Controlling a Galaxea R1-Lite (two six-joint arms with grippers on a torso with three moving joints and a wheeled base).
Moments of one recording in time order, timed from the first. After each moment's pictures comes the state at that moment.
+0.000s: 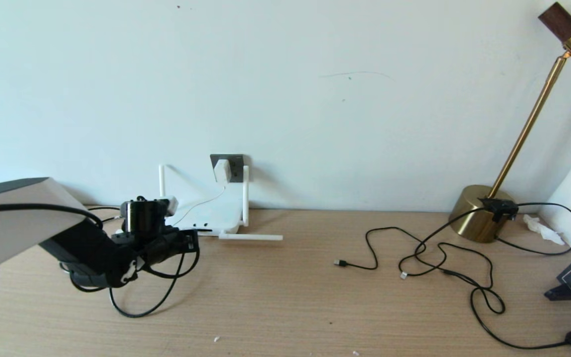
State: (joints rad) left arm -0.08 2.21 -0.93 -0.80 0.02 -0.08; right arm 0.01 0.00 -0.05 0.13 0.00 -0.01
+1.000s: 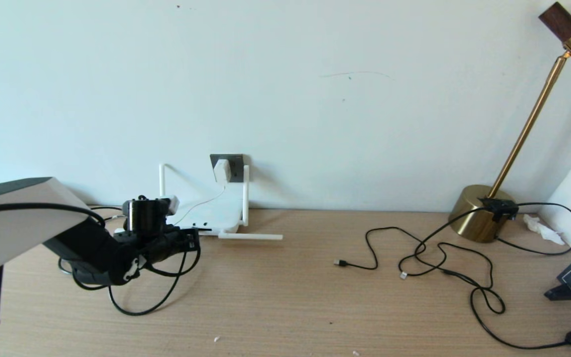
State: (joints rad) left arm -0.08 2.22 -0.95 -0.79 0.01 -0.08; right arm 0.01 0.00 -0.06 0.13 0.00 -0.01
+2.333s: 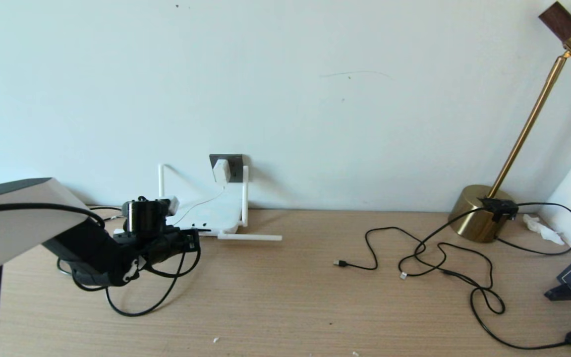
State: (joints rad) left arm -0.08 2.22 -0.94 -0.79 0.01 -0.08; right arm 0.01 0.00 -0.05 0.13 0.00 -0.01
